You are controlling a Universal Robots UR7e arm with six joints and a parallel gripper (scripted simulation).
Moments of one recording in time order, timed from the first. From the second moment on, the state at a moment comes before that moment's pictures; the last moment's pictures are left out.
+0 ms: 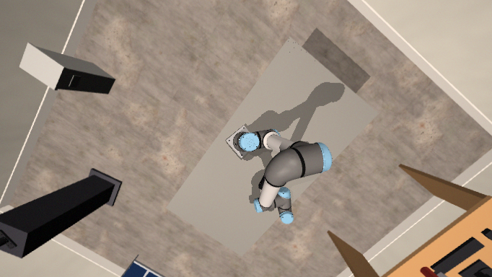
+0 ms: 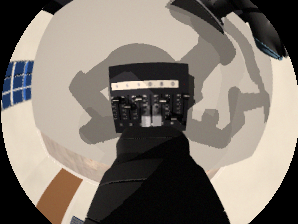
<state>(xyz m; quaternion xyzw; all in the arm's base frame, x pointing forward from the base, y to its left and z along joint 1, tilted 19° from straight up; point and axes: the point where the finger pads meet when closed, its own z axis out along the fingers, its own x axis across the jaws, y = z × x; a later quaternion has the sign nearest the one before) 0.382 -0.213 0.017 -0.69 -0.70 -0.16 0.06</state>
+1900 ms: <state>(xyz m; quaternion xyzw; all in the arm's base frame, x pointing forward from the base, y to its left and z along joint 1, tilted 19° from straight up) 0.371 -0.225 0.054 -0.69 -0.70 -0.16 0.06</state>
